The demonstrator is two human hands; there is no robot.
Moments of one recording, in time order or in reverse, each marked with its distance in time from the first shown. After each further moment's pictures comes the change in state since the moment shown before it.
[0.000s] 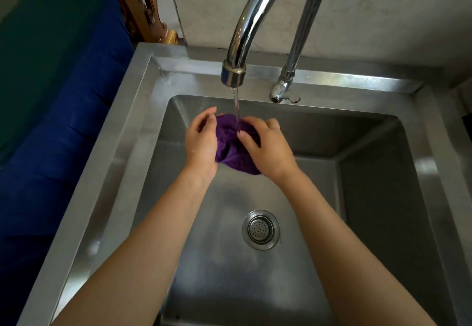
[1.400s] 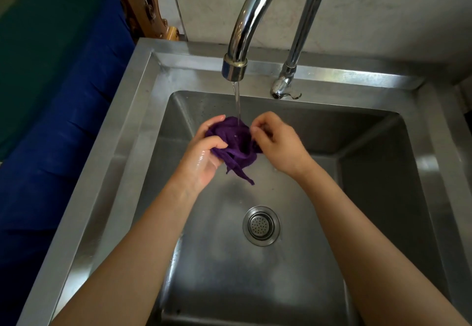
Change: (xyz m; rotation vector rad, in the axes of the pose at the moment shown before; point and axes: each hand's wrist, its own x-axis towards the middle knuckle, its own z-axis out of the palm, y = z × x) left_hand -0.010 -0.005 -0.029 -0.168 -0.411 -0.170; right_hand -0.007 0.003 -0.020 0.193 -0.031 -0.062
